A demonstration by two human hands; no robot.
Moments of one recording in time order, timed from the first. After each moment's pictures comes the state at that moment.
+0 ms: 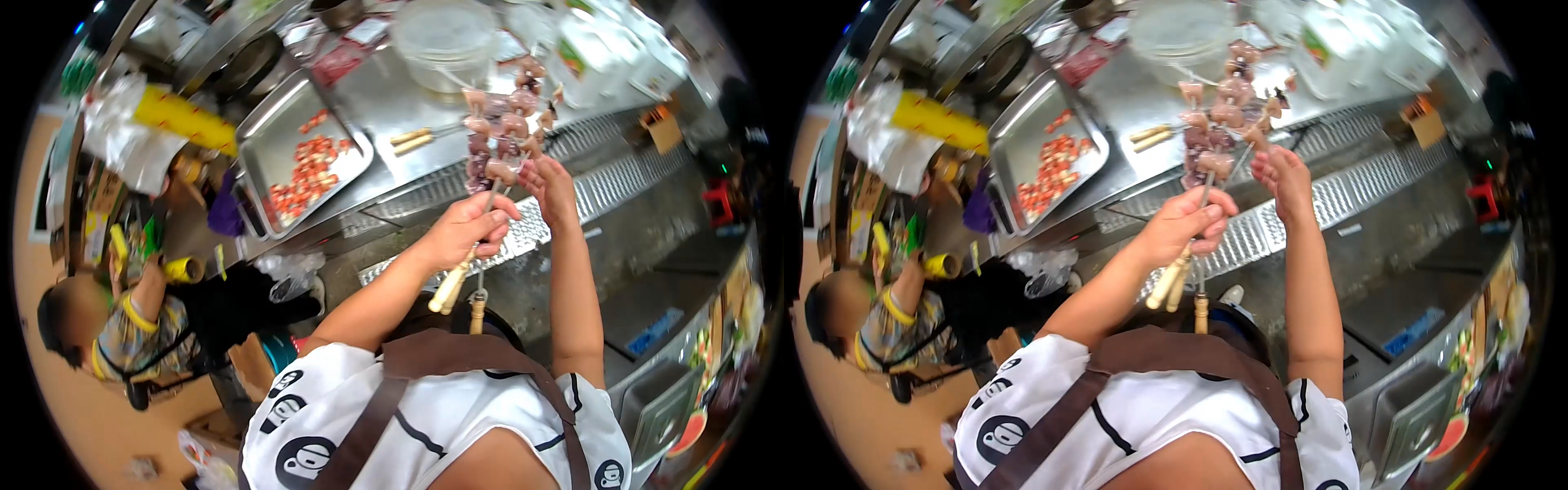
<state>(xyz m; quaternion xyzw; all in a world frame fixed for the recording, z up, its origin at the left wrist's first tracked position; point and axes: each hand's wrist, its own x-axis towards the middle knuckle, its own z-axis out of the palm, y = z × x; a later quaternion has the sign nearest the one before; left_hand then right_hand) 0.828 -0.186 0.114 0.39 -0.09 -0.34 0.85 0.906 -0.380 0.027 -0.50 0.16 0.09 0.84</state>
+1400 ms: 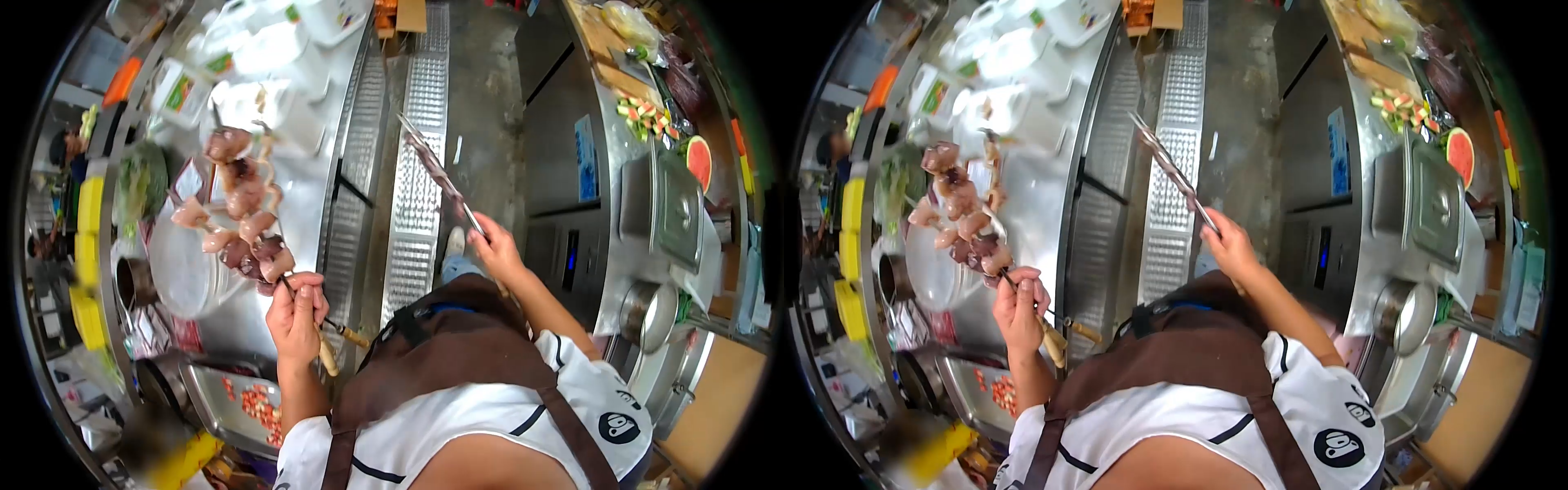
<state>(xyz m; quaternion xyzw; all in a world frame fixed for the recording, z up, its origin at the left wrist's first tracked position) 0.968 -0.254 0.132 0.64 -0.22 -0.29 0.67 0.756 -0.485 -0.024 -0.75 0.36 -0.18 0.52</state>
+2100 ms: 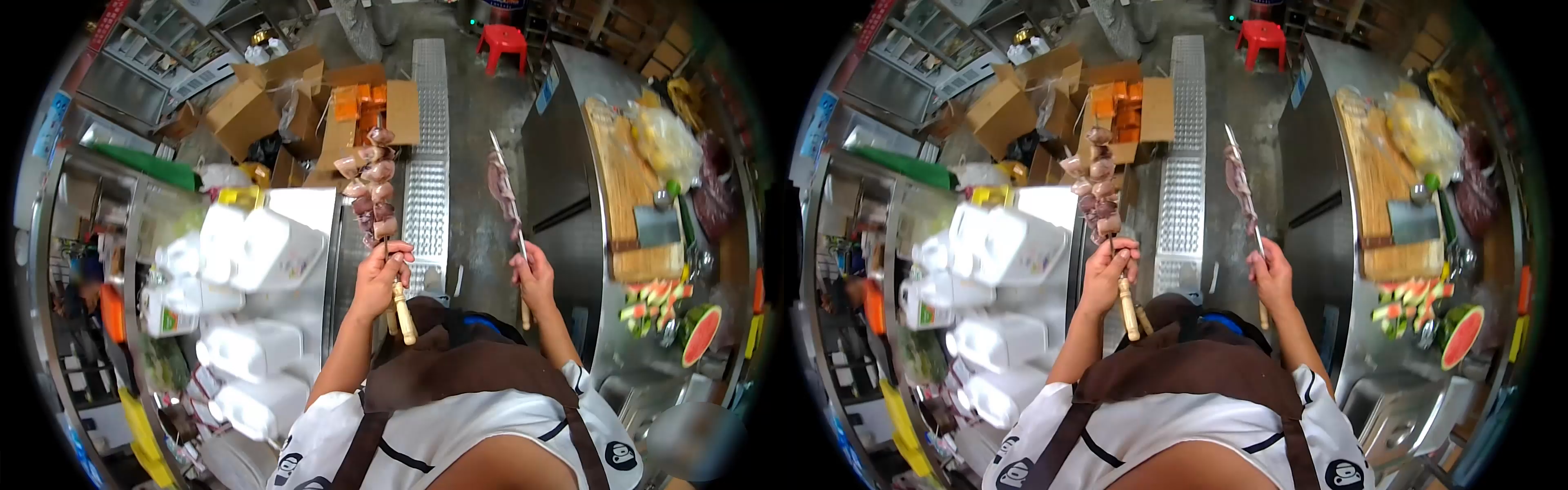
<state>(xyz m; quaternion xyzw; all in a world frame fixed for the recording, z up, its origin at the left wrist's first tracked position) 1.161 -0.824 0.057 0.54 -0.24 -0.49 0.64 0.910 -0.967 -0.011 -0.56 0.42 -0.32 0.63</state>
